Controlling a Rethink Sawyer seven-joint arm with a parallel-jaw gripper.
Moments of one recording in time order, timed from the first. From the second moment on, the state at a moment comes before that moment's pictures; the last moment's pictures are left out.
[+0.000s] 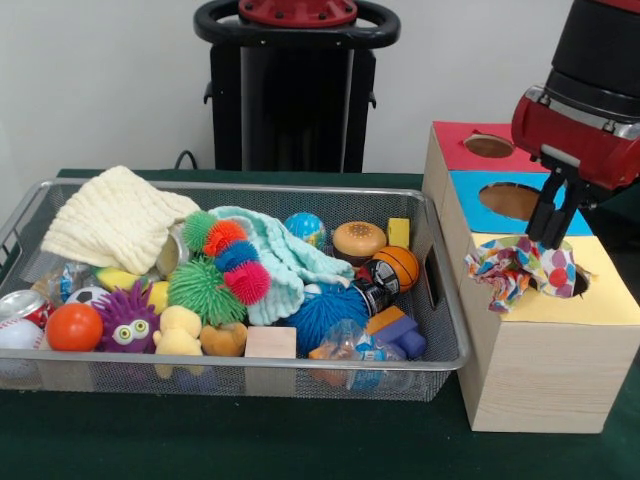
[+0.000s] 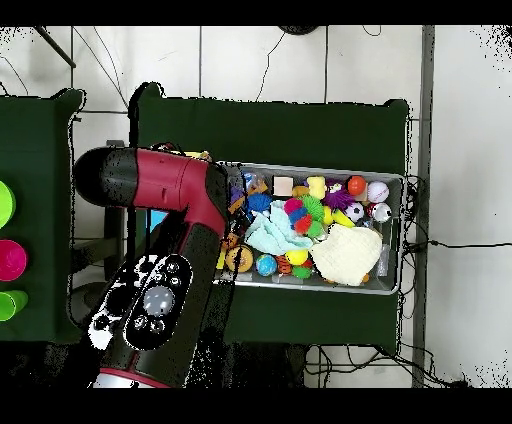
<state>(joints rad) 0.33 -0.37 -0.54 1.20 0.43 0.75 2.49</state>
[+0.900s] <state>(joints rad) 0.27 -0.38 -0.54 1.18 0.43 0.78 2.49</state>
